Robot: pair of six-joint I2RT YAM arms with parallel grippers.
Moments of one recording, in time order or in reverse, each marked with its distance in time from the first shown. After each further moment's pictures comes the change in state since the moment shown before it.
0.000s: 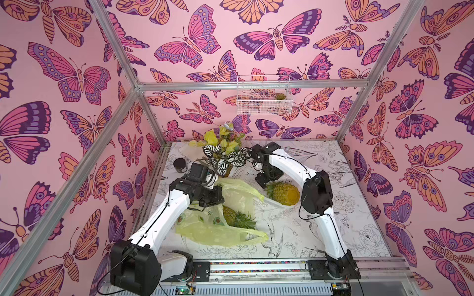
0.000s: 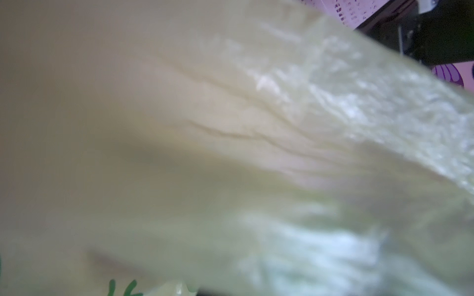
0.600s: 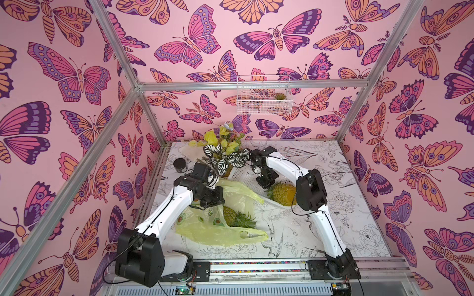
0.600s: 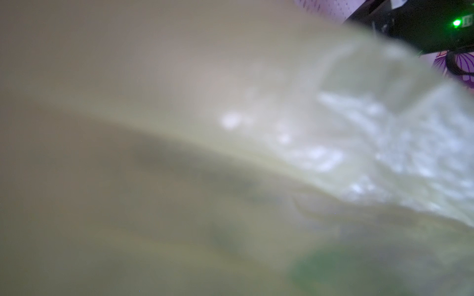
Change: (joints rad) left arm 0.000 0.073 0.006 -0.005 0.000 -0.004; right arm -0.014 0.089 0.005 0.045 -0.052 -0.050
